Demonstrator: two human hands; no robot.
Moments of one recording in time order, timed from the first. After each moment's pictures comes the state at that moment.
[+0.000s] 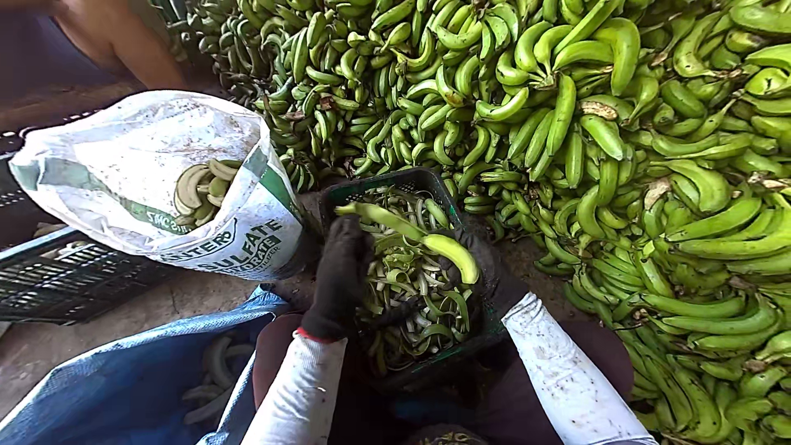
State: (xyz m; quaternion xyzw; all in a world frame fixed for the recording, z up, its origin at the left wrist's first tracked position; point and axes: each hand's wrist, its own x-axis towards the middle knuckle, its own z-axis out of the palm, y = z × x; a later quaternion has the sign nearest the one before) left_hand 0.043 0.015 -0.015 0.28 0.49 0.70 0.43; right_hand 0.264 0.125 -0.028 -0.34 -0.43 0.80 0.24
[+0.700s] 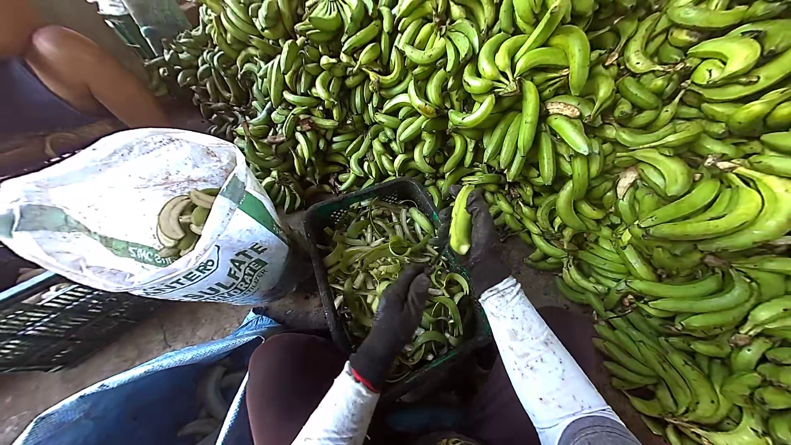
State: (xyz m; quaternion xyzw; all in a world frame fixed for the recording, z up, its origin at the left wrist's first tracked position) left_hand 0.127 0.001 -0.030 0.58 0.56 0.50 0.33; right_hand 0.261 0.140 -0.008 -0.36 -0.42 0.68 0.48
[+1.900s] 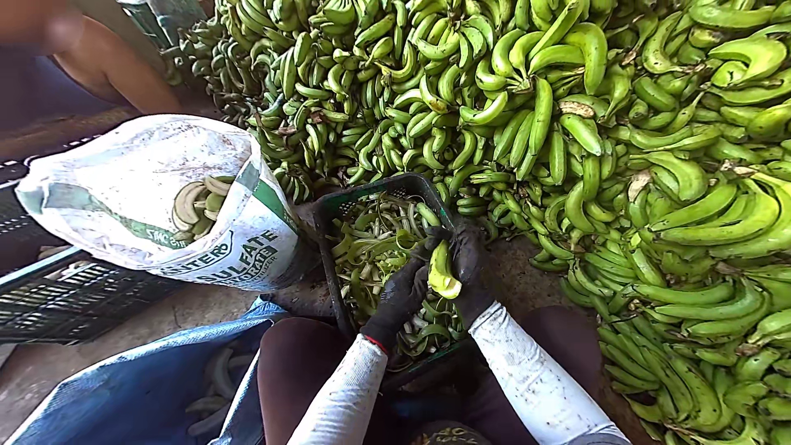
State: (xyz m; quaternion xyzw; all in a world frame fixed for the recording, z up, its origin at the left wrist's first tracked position) left_hand 0.113 0.022 -0.063 0.59 0.64 0.38 0.30; right_hand 0.232 0.092 -0.025 -0.28 -0.29 0.79 0.47
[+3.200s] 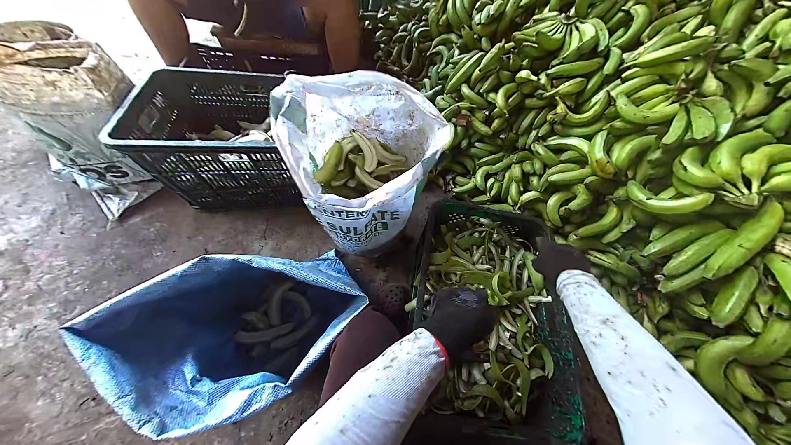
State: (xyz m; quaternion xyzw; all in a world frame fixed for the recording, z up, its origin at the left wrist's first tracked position) left_hand 0.028 0.011 0.009 0.50 0.77 0.06 0.40; right_hand 0.122 0.248 -0.029 -0.52 -0.83 0.03 -0.20
